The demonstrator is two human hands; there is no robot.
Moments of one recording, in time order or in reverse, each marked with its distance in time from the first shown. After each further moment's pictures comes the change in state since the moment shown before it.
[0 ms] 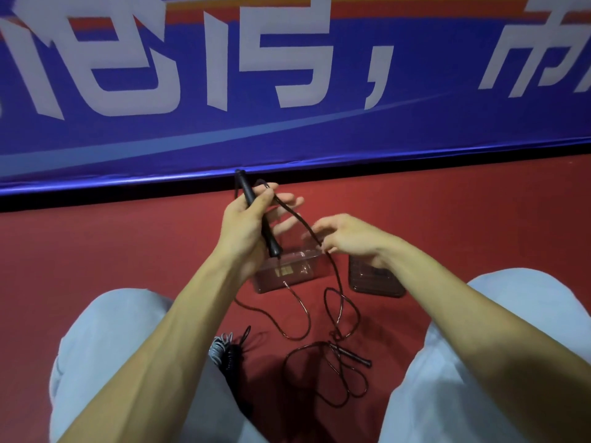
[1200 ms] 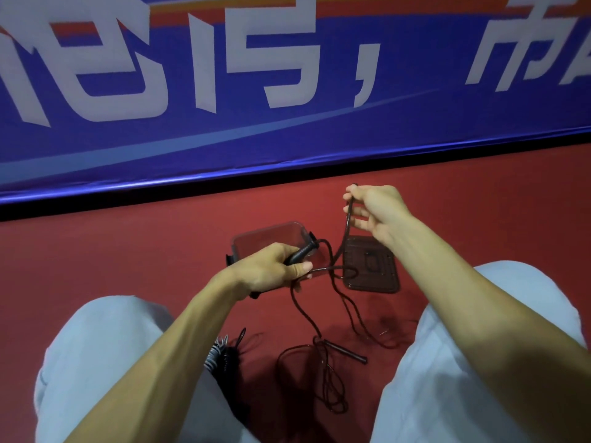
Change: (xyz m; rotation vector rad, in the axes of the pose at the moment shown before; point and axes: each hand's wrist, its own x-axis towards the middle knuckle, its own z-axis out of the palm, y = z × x) left_hand -0.004 -0.034 -0.014 1.088 -0.605 -0.264; right_hand -0.007 -0.005 -0.043 0.708 0.572 0.109
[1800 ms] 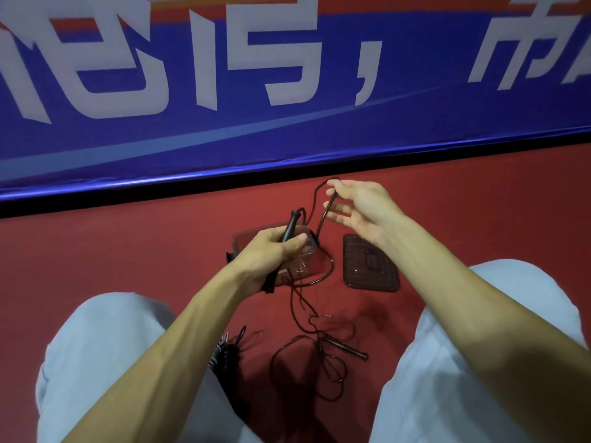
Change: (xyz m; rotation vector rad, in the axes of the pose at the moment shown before) left_hand 0.011 -0.001 0.006 -0.614 0.242 -0.058; right_hand -0.013 0.000 0.014 0.140 -0.221 -0.012
